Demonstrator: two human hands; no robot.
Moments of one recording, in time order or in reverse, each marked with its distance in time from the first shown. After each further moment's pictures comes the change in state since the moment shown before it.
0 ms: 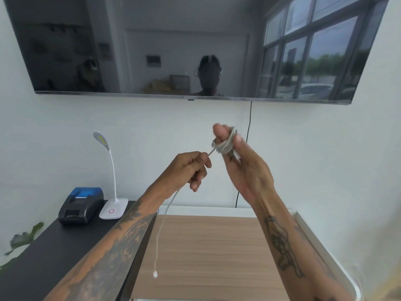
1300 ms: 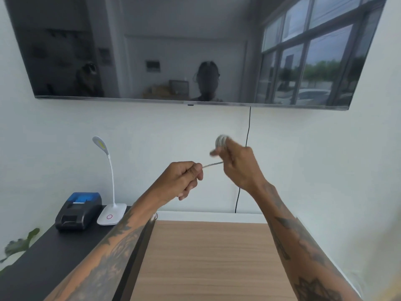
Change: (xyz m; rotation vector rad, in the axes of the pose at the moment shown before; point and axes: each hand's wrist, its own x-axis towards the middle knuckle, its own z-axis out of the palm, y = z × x) left_hand -0.013 -0.004 -0.013 0.123 0.009 0.003; right_hand 0.023 -0.005 -0.014 -1.548 0.082 -0.241
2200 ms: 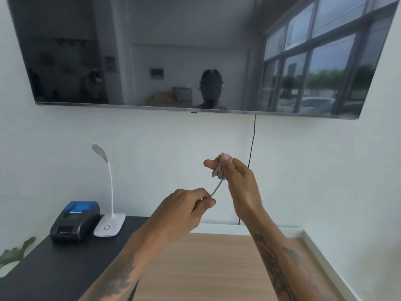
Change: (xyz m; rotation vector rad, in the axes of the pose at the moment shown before) left_hand -0.020 -0.008 0.019 0.645 0.077 0.115; right_hand -0.013 -0.017 0.028 0.599 0.060 0.422
